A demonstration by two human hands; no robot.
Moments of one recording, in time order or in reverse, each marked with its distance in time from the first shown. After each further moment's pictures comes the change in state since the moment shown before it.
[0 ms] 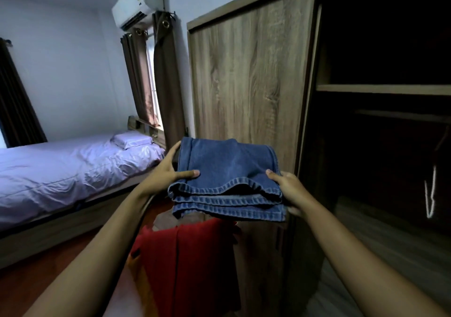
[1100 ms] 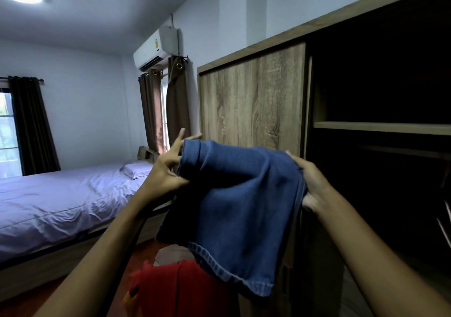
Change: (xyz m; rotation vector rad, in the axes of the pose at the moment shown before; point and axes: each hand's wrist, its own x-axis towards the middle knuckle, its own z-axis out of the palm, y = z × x) left_hand -0.034 0.100 0.004 0.309 0.137 0.777; right_hand -0.037 -0.112 -0.014 0.393 -0.338 -0.090
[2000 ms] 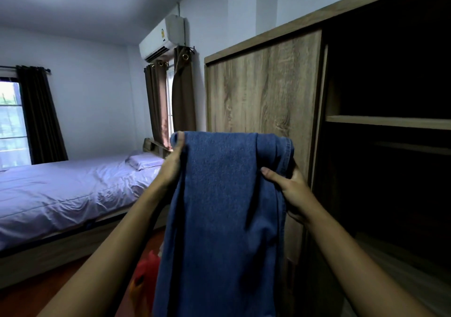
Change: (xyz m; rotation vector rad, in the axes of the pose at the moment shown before) left_hand 0.012 -0.009 0.021 -0.465 0.410 -0.834; right_hand 0.027 0.060 0.009 -0.221 0.119 -0.330
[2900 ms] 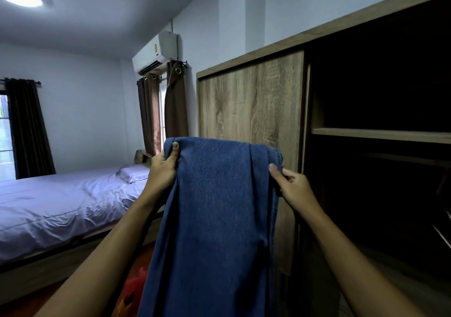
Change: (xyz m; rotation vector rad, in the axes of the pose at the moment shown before) left_hand 0.022 0.002 -0.006 0.139 0.052 0.302; right_hand -0.005 -0.036 -0.016 -0.360 0.032 -0.080
